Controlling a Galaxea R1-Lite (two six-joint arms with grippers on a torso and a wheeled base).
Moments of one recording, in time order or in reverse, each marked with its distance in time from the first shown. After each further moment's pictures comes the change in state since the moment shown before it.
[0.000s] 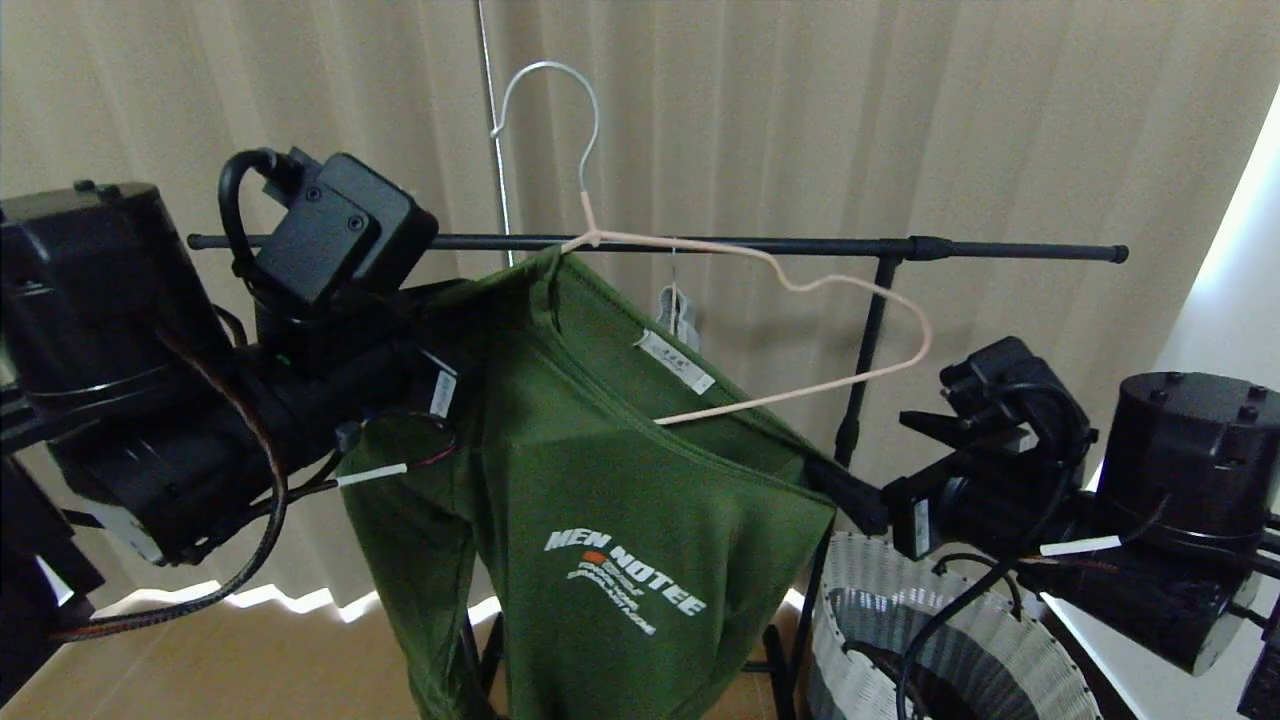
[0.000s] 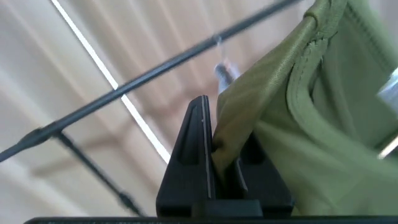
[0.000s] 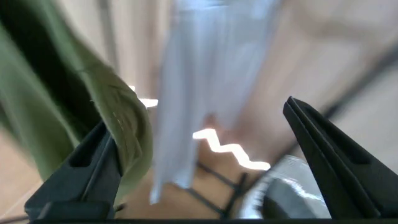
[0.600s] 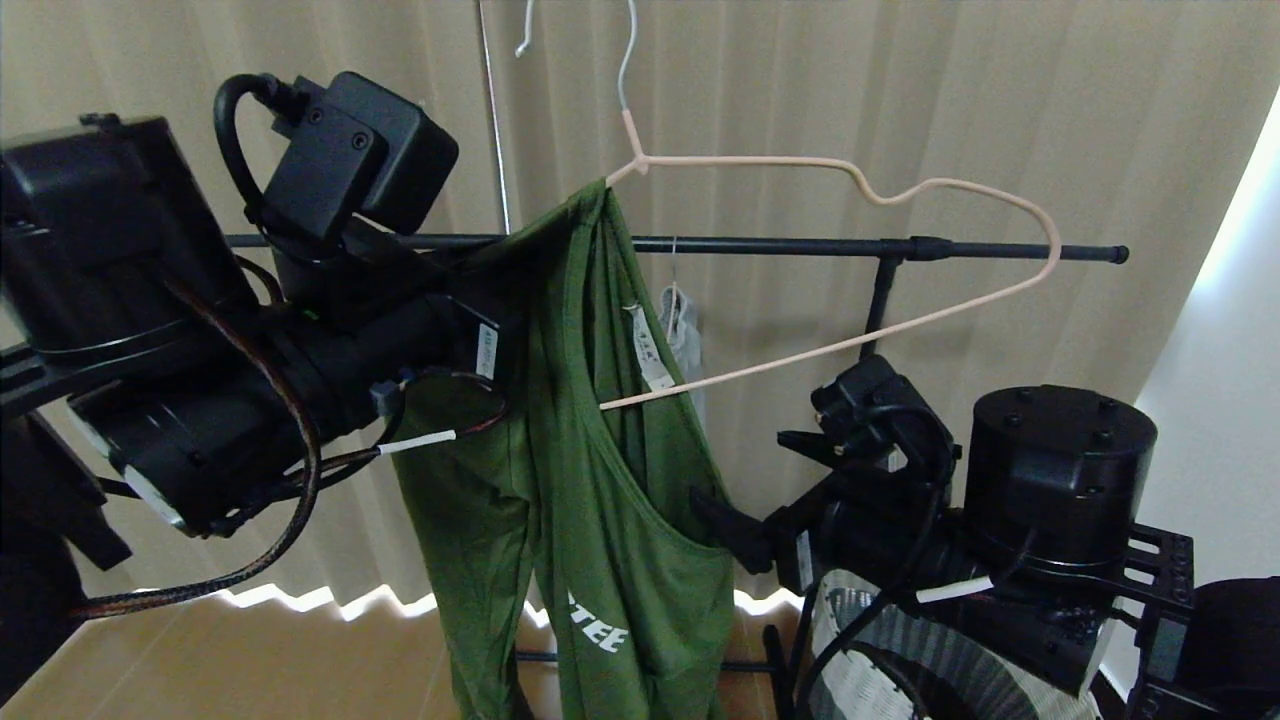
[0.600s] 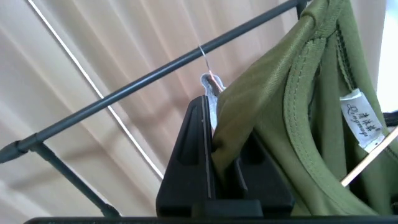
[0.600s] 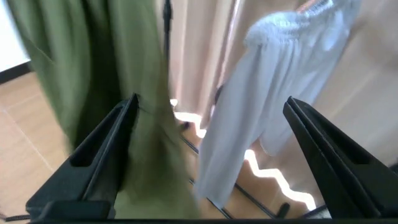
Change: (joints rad) left arm -0.095 0.029 -0.110 0.001 -0.007 -0.132; right arm 0.223 0.133 -0.113 -0.010 0.017 0.080
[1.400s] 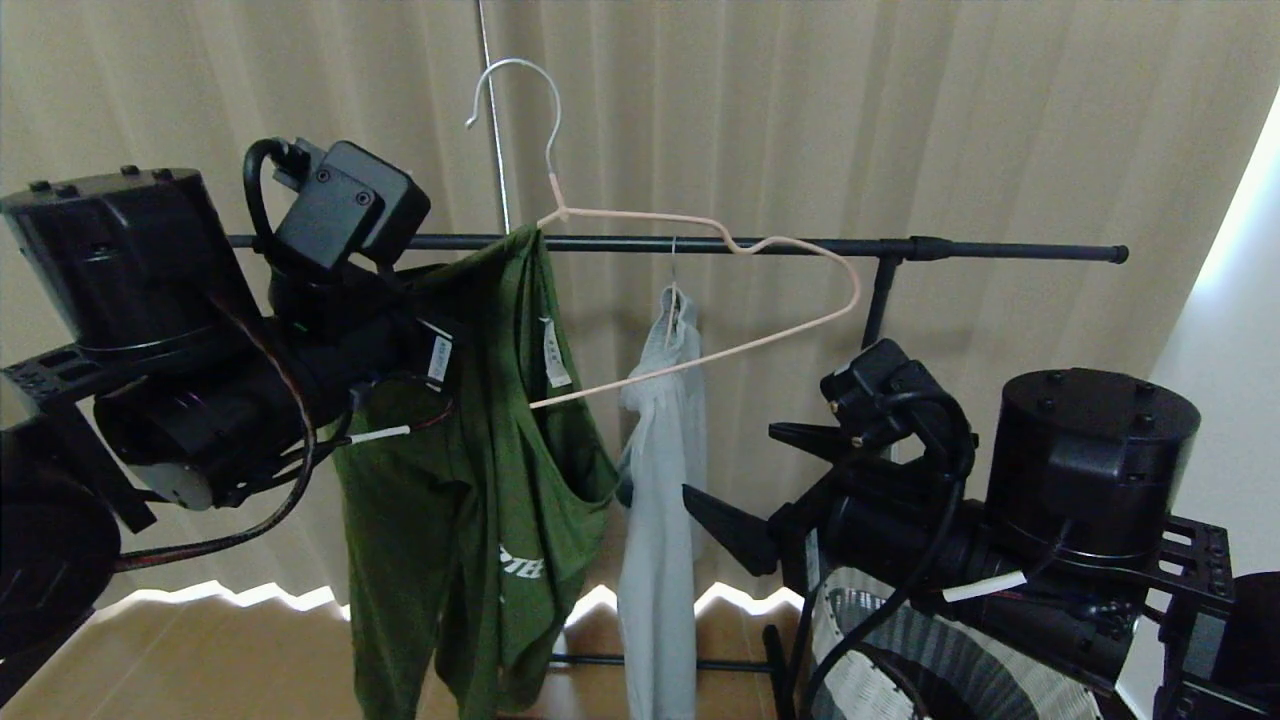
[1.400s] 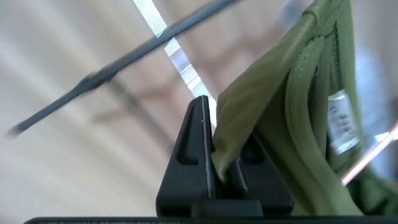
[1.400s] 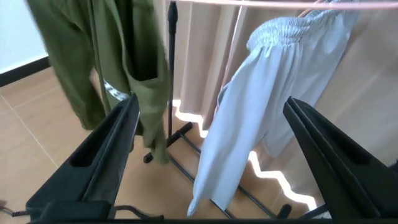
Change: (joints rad) left arm 0.161 0.044 0.025 -0.002 0.021 0.076; right arm 0.013 -0.034 -0.024 0.031 0.064 0.000
